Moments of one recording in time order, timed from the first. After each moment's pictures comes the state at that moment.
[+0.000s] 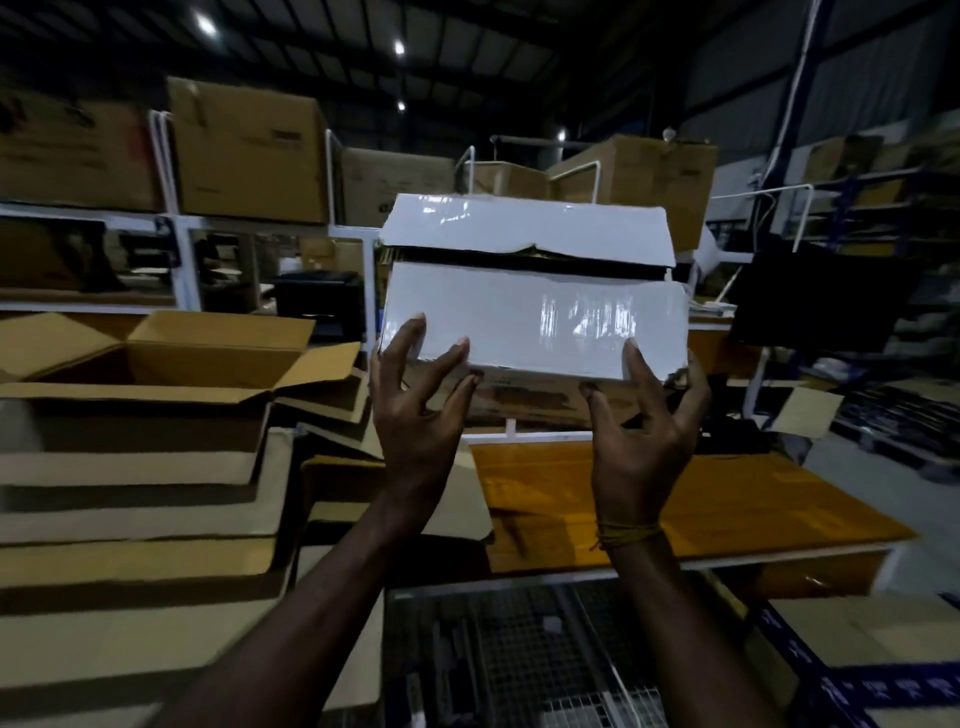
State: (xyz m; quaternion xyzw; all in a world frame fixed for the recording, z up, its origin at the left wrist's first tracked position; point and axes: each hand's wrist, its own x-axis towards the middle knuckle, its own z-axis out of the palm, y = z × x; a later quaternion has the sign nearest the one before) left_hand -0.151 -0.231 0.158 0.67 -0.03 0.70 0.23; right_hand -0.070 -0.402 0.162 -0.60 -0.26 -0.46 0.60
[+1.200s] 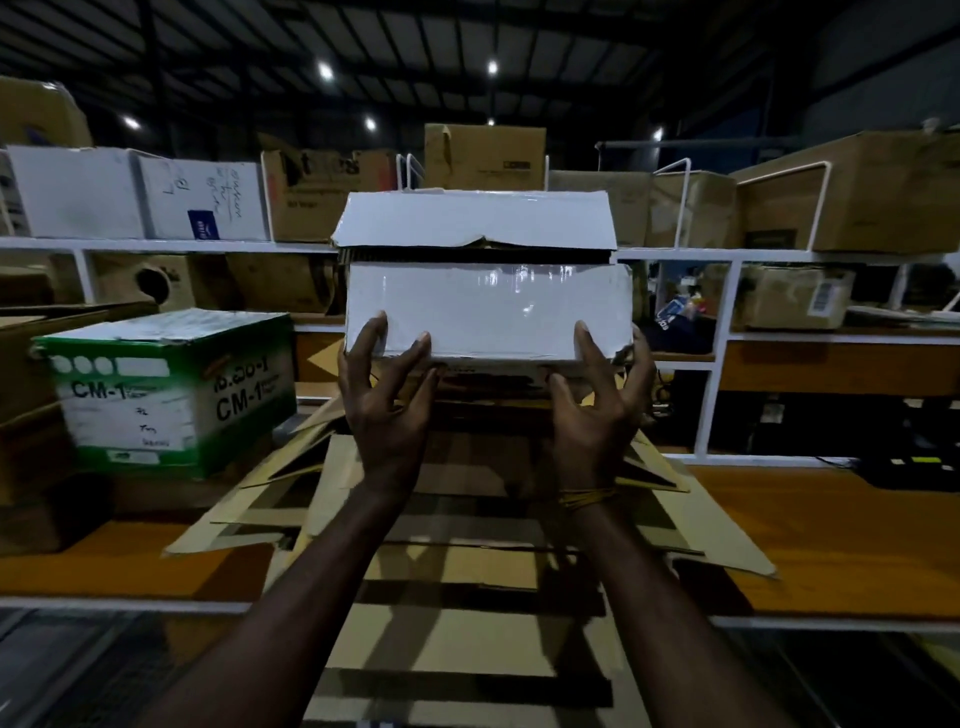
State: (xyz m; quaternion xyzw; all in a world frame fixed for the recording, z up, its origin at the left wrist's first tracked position) left_hand -0.432 0.118 0.169 0.67 0.06 0.73 0.09; right_hand -0.305 -0.032 0.178 -0.56 -0.34 -0.40 0.65
